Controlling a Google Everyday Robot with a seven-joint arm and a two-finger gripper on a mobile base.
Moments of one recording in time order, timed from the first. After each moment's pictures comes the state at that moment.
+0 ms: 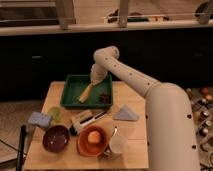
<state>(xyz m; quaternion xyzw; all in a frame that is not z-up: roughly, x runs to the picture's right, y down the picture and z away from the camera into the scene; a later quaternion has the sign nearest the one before) -0.061 -0.043 0.897 -0.18 -0.22 -0.20 0.94</state>
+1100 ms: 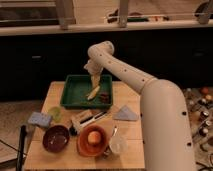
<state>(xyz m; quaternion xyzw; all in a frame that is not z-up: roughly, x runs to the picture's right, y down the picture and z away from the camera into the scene) -0.086 -0.076 0.888 -0.16 -0.19 -0.18 0.95</state>
